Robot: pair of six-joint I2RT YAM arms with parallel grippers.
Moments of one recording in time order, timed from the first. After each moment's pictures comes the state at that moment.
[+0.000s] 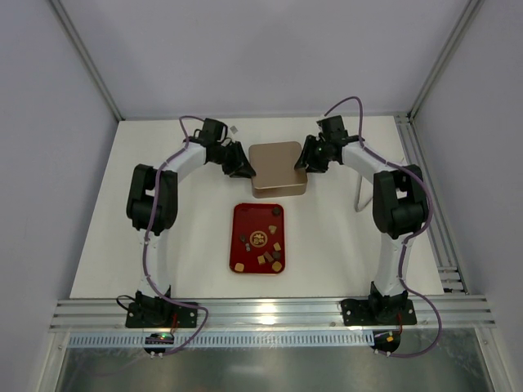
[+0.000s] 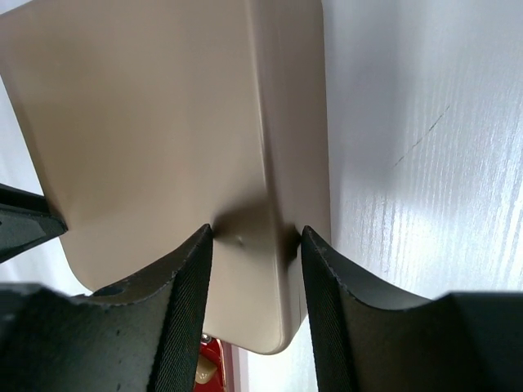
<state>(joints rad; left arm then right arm) -0.30 2.15 1.64 -0.47 0.59 -0.58 0.26 2.03 1.52 -0.42 -0.27 0.49</state>
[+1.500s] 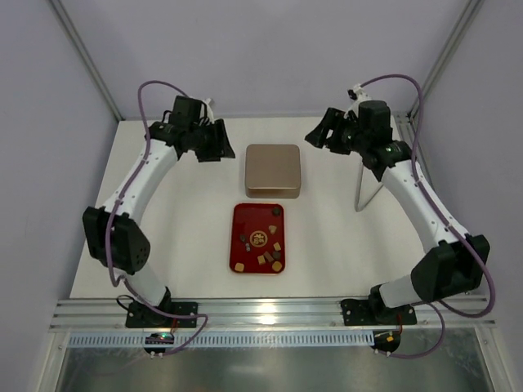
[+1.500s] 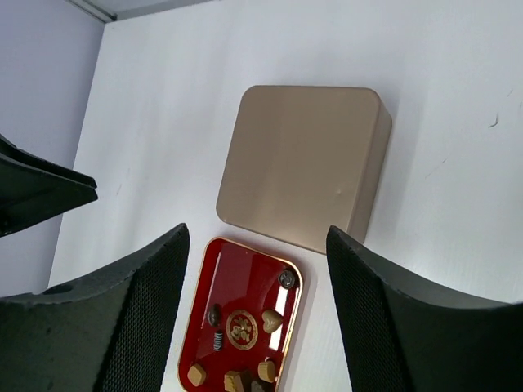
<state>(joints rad) -0.31 1.79 1.73 -0.81 0.28 -0.41 0.25 1.51 1.41 -0.40 -0.27 0.48</state>
